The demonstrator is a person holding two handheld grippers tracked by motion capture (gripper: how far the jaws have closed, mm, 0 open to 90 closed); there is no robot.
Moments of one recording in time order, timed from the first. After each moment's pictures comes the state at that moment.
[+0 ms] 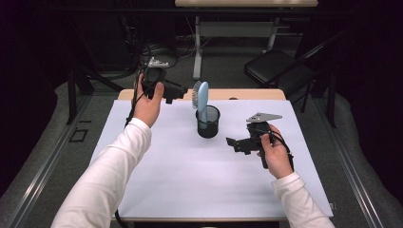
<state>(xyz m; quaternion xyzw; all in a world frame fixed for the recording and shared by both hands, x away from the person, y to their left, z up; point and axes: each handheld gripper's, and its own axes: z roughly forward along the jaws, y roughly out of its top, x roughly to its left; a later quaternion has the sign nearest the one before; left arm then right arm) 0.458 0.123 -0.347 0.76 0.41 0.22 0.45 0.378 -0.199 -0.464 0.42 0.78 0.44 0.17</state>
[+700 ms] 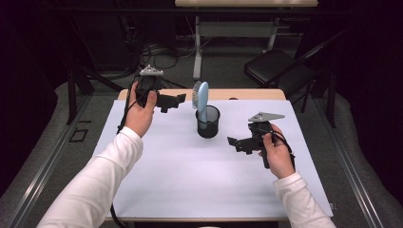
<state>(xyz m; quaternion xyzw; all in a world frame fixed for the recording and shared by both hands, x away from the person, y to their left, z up) 0.434 0.135 -0.351 0.78 0.39 0.18 0.46 0.377 -0.203 -0.460 0.42 0.78 0.44 0.17</state>
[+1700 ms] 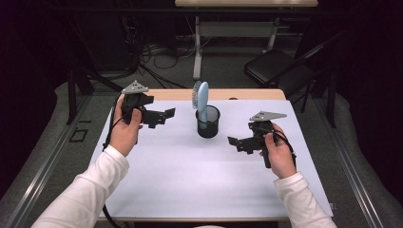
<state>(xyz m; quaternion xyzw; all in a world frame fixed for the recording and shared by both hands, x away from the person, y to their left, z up) 0.399 0.170 -0.376 0.77 0.38 0.16 0.48 0.374 -0.204 -0.453 0.41 0.78 0.45 0.16</state>
